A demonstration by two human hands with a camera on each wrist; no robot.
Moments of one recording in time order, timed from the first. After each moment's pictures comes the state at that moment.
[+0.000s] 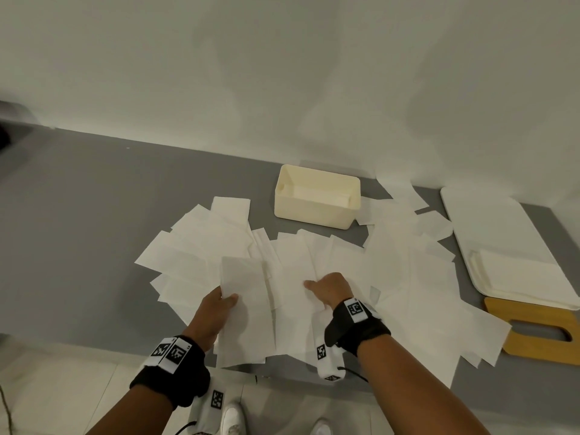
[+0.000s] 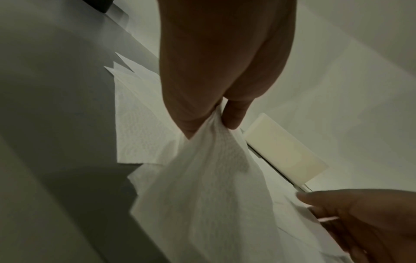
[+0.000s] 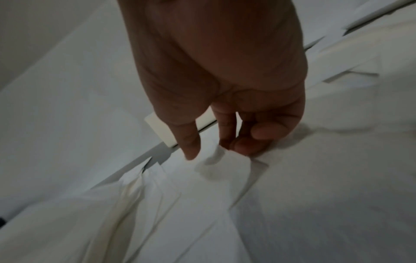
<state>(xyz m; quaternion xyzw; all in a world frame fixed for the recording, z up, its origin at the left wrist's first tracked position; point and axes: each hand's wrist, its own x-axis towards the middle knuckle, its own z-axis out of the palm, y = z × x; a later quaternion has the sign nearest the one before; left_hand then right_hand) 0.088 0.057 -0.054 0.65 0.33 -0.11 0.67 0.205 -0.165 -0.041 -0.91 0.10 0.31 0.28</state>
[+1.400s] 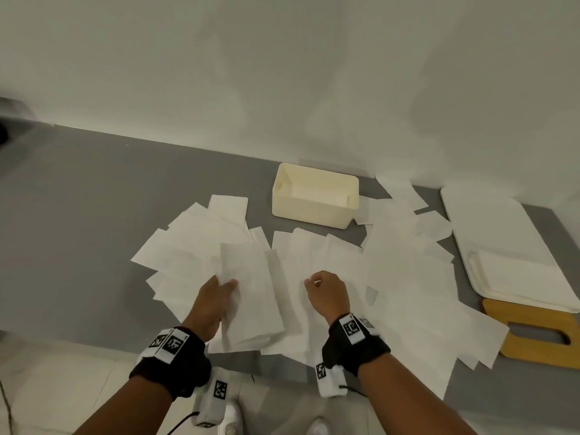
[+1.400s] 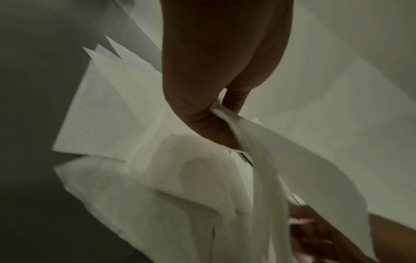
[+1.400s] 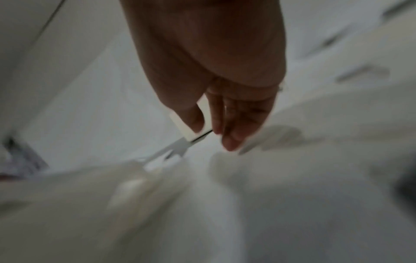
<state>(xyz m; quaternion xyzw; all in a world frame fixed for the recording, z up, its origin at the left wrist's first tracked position) 0.103 0.046 -0.036 0.60 0.34 -0.05 0.73 0.181 -0.166 -0.032 -0.93 0.05 0.18 0.32</state>
